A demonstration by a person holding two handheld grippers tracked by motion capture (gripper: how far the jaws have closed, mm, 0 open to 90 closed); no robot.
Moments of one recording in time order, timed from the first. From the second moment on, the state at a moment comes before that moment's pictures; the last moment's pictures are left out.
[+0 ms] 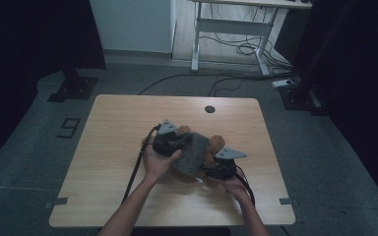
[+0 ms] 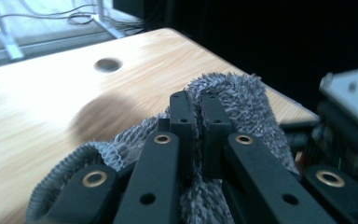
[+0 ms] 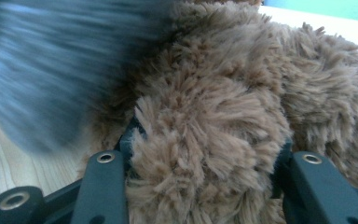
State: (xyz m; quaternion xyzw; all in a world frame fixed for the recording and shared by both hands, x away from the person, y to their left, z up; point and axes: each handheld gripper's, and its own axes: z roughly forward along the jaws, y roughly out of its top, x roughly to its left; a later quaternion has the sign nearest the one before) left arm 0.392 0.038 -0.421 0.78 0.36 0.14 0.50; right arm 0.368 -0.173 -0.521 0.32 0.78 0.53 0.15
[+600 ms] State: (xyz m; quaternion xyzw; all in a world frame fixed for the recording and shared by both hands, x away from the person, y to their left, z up) left arm 0.412 0.067 -0.446 0.80 0.41 0.17 0.41; right arm 0.362 -0.171 -0.524 0.32 0.77 0.53 0.17
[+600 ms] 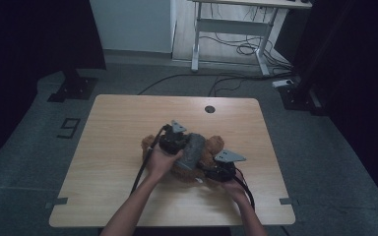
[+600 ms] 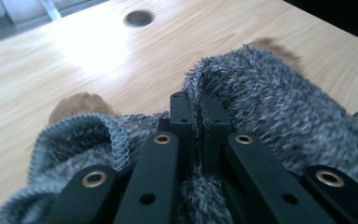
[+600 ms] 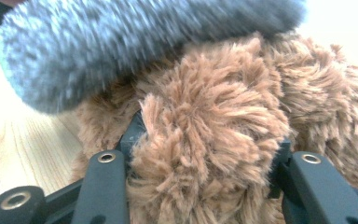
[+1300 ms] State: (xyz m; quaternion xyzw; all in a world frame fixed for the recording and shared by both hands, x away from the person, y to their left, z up) left arm 0.405 0.204 -0.519 0.74 0.54 0.13 0.39; right arm 0.365 -0.175 -0.528 0.32 0.76 0.54 0.16
